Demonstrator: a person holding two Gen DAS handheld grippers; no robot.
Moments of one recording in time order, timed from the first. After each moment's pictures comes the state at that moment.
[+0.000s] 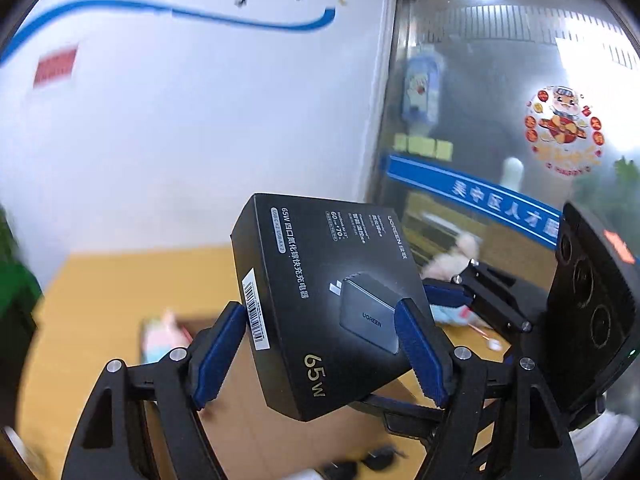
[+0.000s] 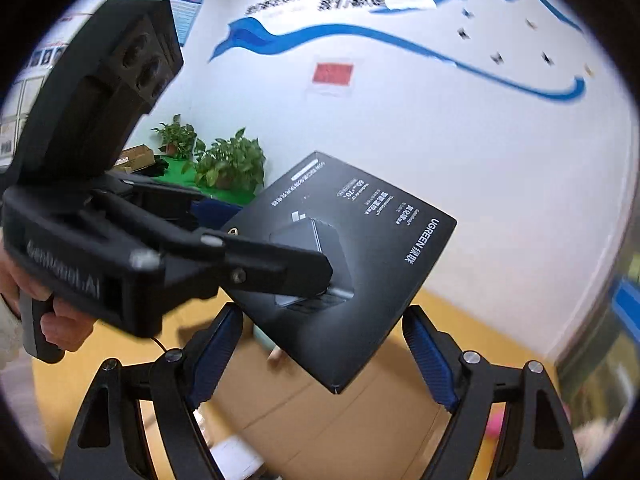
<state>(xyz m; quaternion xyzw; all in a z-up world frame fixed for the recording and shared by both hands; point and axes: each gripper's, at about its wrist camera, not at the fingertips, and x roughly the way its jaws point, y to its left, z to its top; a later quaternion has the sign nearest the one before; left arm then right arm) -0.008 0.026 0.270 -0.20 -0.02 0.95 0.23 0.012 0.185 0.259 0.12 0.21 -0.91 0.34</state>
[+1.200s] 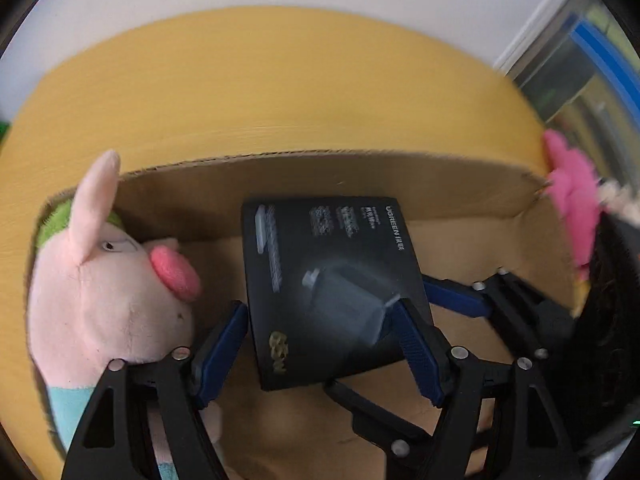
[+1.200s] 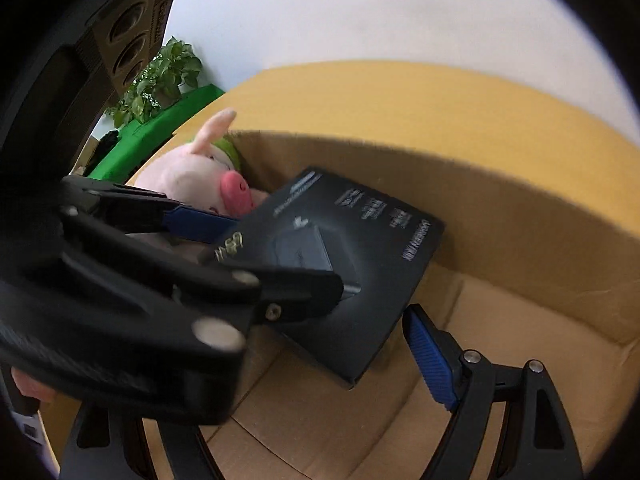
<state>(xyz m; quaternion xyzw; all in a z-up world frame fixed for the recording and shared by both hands) -0.339 0.013 -0.006 -0.59 -0.02 0.80 0.10 -0.303 0.136 0.005 0.46 0.05 -0.81 0.36</state>
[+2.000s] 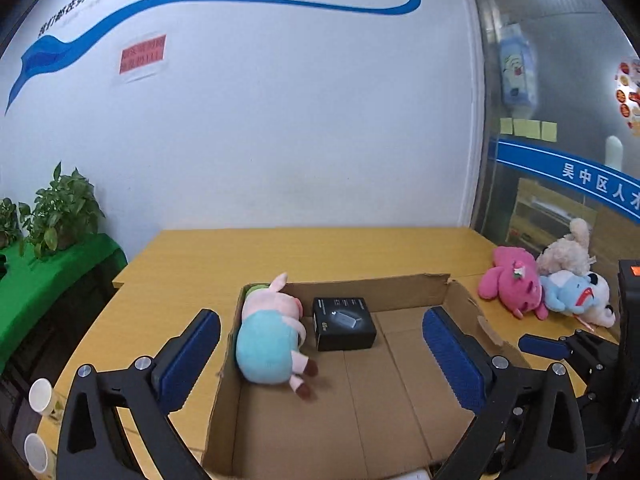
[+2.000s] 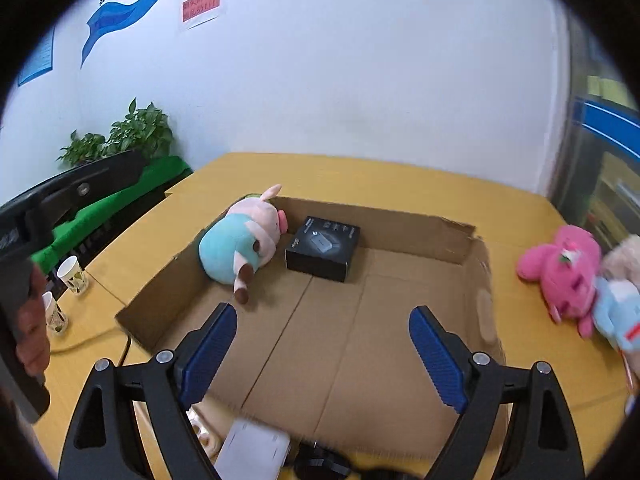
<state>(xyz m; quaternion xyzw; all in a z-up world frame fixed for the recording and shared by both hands) 0.000 -0.020 0.171 -0.21 -0.01 0.98 0.04 -0.054 0.197 0.130 0.31 0.06 -0.93 0.19</state>
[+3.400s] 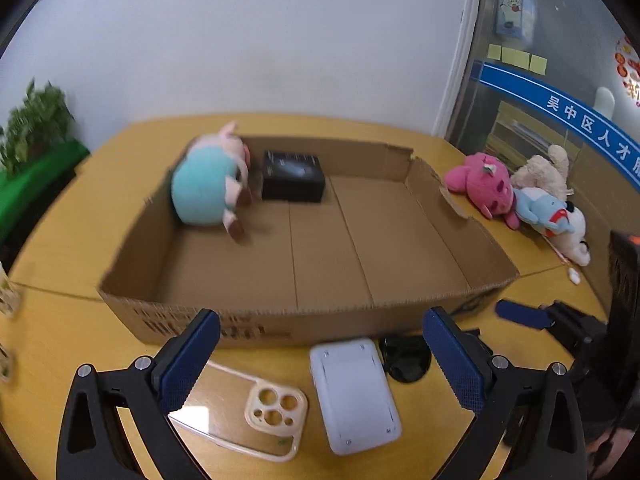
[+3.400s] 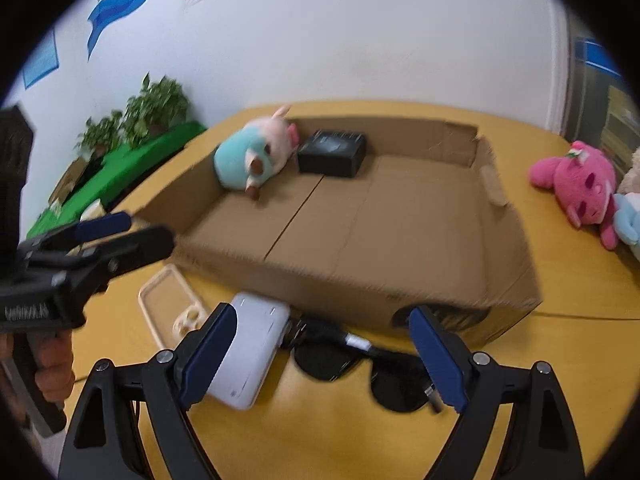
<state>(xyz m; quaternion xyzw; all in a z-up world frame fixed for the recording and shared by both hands) 0.041 0.023 0.052 -0.38 -0.05 0.92 0.10 0.004 0.237 0.047 0.39 0.03 -0.89 0.24</state>
